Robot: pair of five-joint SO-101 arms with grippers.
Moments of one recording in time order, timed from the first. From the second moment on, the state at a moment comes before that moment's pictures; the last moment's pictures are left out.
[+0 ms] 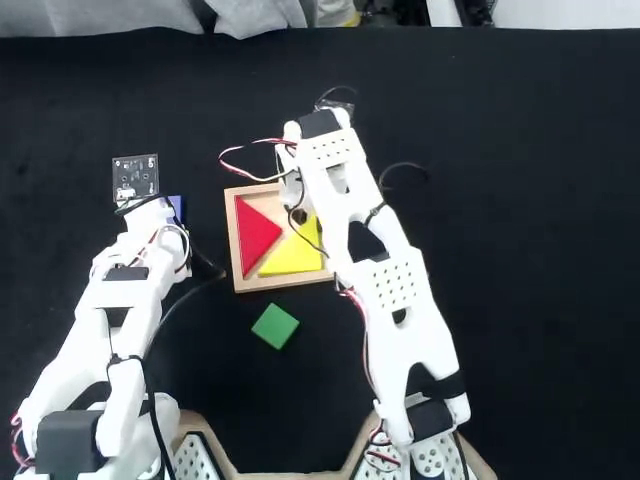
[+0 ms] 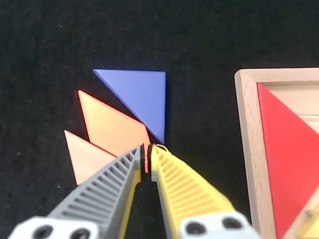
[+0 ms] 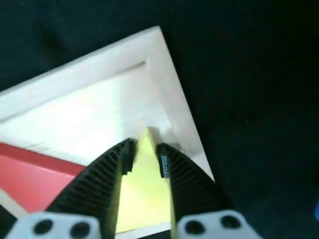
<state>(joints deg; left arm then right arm) -8.2 -21.9 65.7 14.6 2.8 -20.5 60.7 -54.9 99.3 -33.1</state>
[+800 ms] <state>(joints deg) -8.2 -21.9 65.7 14.6 2.8 -25.1 41.3 -42.3 99.3 -8.4</state>
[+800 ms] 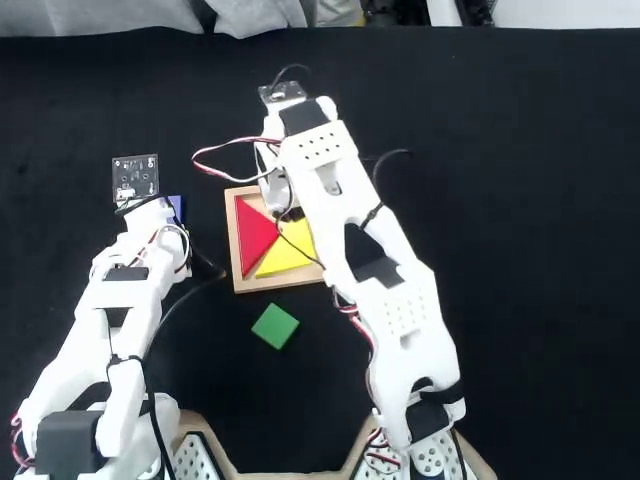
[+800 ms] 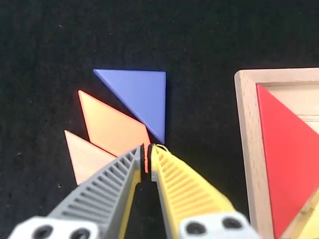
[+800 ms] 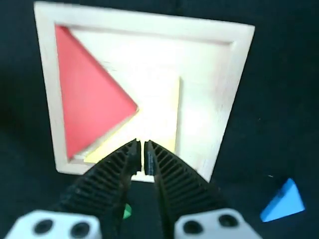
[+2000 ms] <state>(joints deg) -8.2 -21.9 65.7 14.6 2.8 -24.9 62.9 -60.7 98.5 -18.3</state>
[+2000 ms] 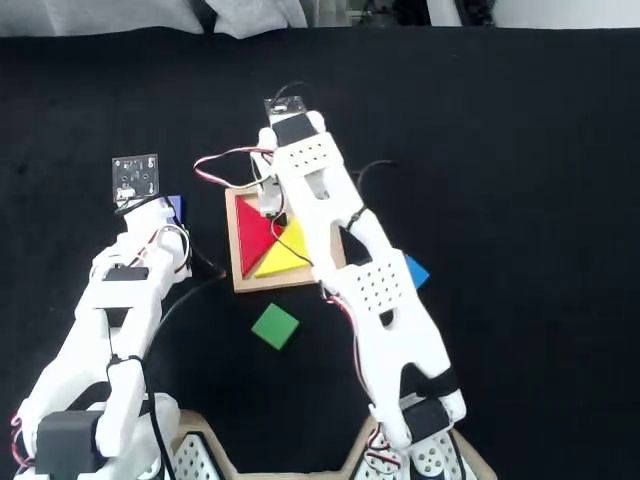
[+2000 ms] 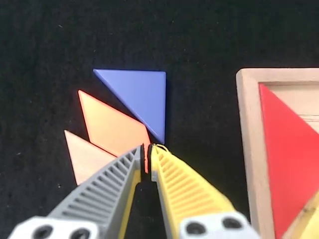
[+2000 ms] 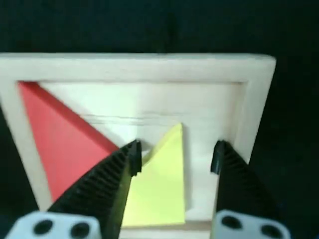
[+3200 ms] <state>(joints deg) -8.2 -21.9 65.7 14.6 2.8 -27.4 43.3 -38.4 99.1 -19.1</state>
